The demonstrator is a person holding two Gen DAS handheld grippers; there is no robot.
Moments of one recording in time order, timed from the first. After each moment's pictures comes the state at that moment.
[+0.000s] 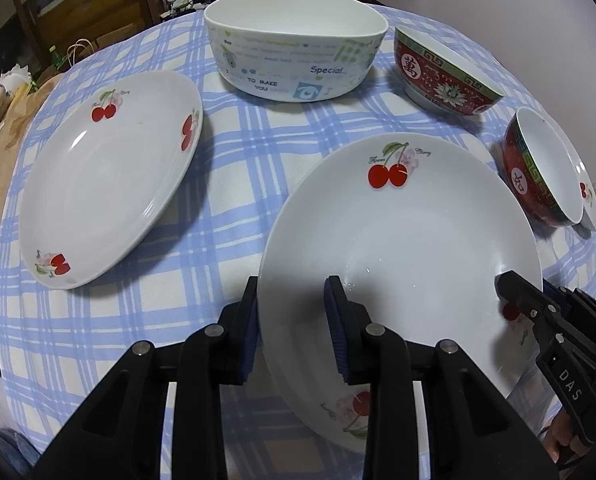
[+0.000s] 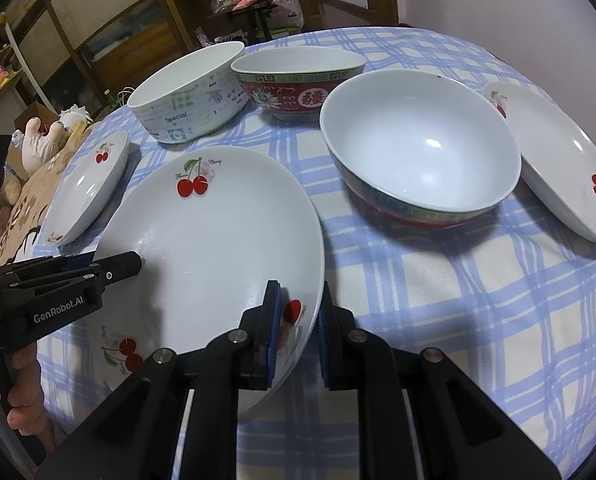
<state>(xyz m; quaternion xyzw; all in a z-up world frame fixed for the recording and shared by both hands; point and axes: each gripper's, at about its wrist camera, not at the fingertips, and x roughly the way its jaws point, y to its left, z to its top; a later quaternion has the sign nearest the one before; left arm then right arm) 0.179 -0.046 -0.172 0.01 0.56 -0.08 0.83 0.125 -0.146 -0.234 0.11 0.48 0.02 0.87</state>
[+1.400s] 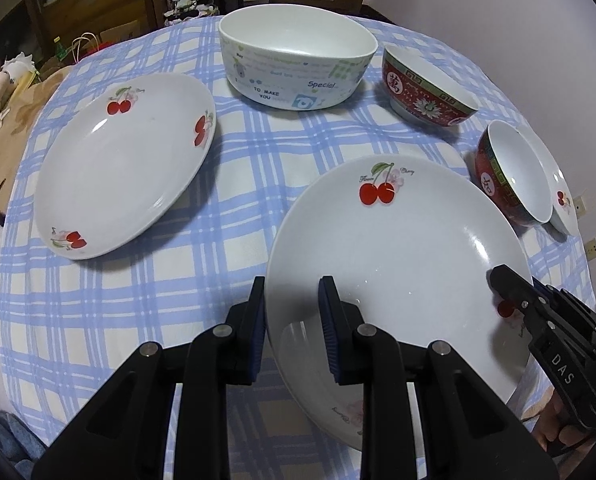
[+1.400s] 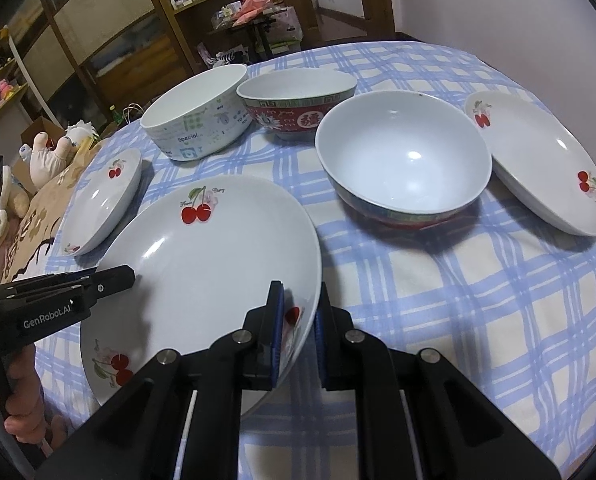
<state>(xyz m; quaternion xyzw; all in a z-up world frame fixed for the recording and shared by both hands) 0.155 -0.039 -0.150 -0.01 0.55 -0.09 0.83 0.108 -0.153 -0.214 0.12 0.46 0.02 0.88</state>
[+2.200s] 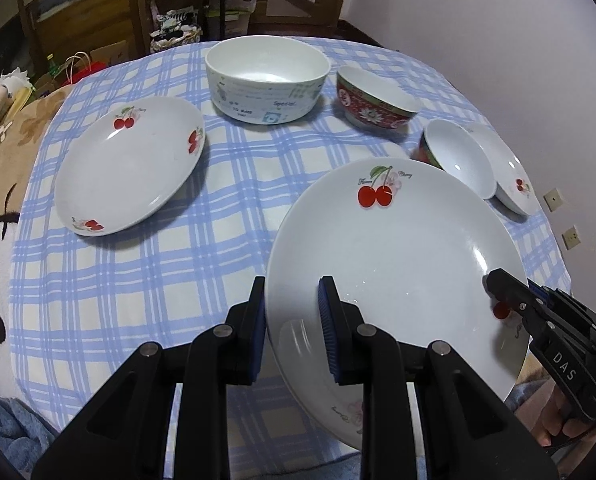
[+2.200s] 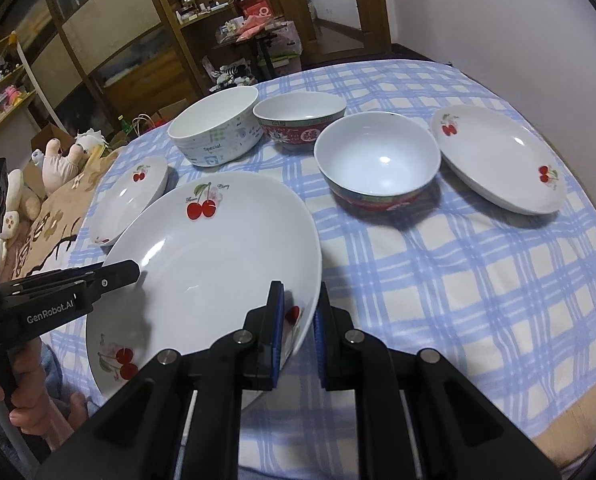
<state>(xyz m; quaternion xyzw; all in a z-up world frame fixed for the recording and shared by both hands) 0.107 -0.042 -0.110 -0.01 0.52 -0.13 0.84 0.046 -0.158 -0.172 0.13 0.44 0.02 0.89</state>
